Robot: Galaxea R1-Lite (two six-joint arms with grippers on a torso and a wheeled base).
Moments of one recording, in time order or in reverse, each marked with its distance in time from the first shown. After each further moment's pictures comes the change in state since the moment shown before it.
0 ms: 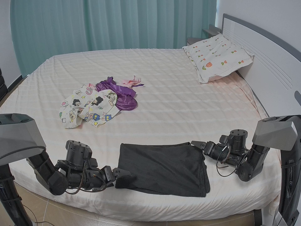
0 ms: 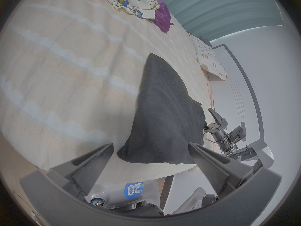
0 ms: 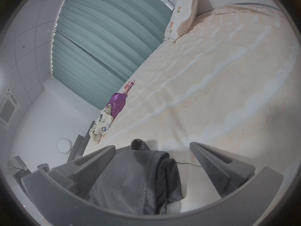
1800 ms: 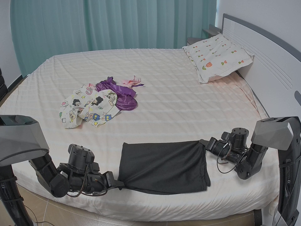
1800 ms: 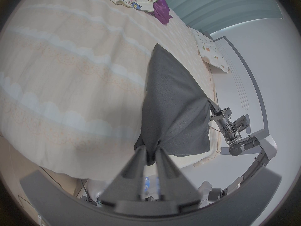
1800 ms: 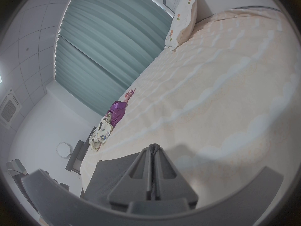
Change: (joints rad) left arm -0.016 0.022 0.016 0.014 0.001 0.051; right arm -0.038 0.050 -0.059 -0.067 -0.005 0.004
